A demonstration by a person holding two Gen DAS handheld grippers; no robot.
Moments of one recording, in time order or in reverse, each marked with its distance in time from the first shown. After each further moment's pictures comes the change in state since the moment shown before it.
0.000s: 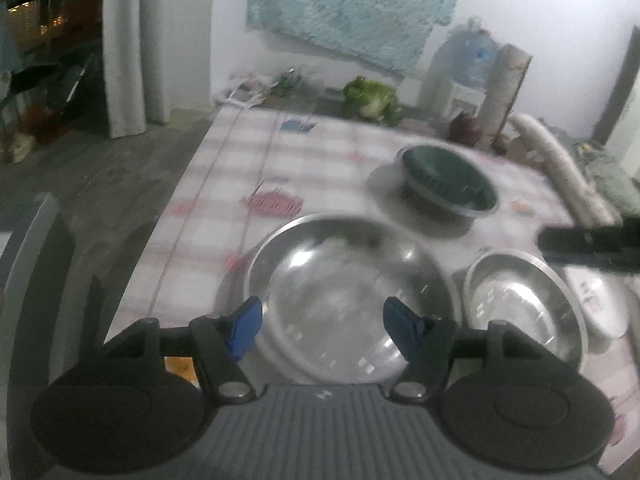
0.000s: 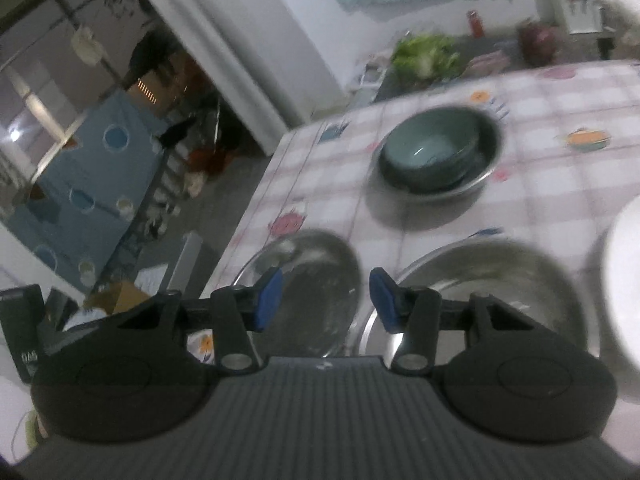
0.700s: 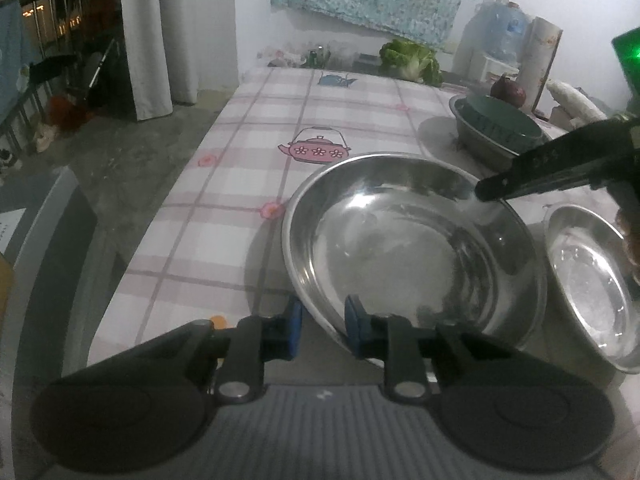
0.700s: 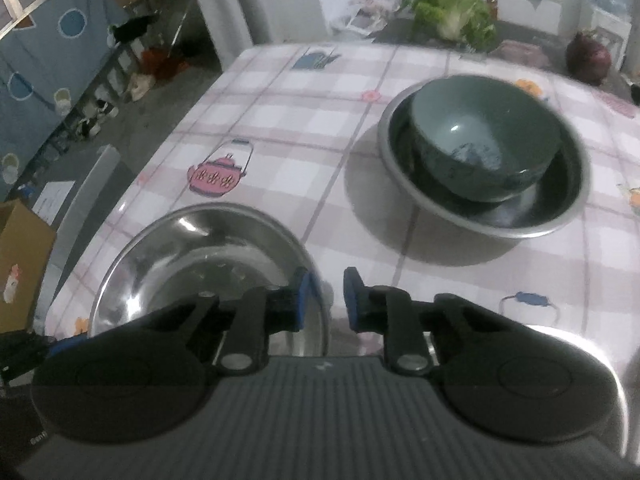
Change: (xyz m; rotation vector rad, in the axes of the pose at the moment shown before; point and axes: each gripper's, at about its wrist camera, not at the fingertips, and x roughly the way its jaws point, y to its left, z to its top) left arm 0.049 0.019 -0.029 0.013 0.054 0.091; right arm 0.162 0.014 0.029 -0.239 0.209 -0.216
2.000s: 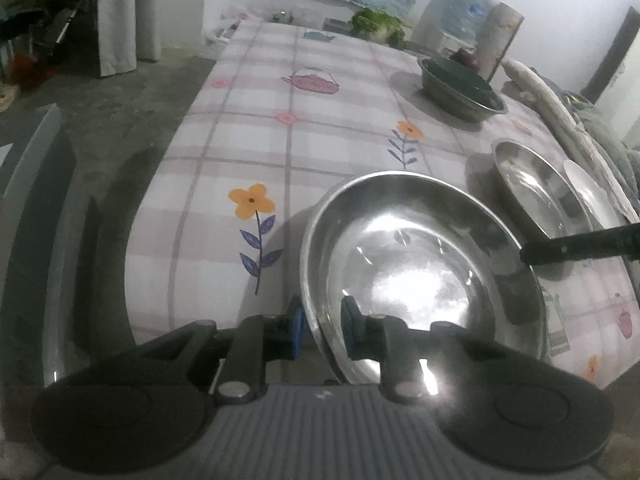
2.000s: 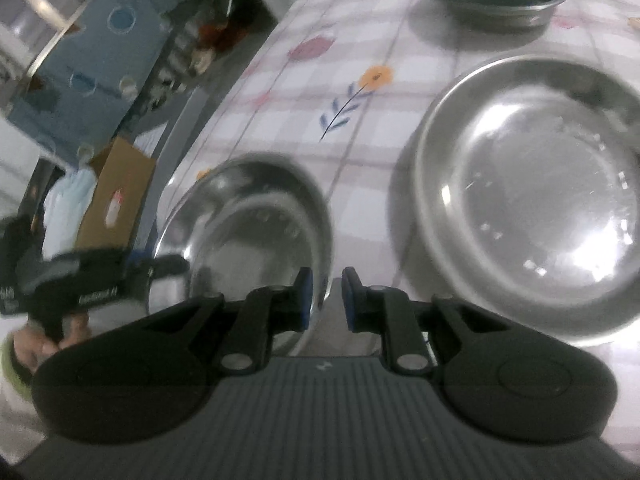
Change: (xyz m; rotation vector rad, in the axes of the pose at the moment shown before) left arm -0.058 0.059 -0.067 -0.012 0.100 -0.180; right arm -0.089 0.017 -0.139 0.119 0.102 0.240
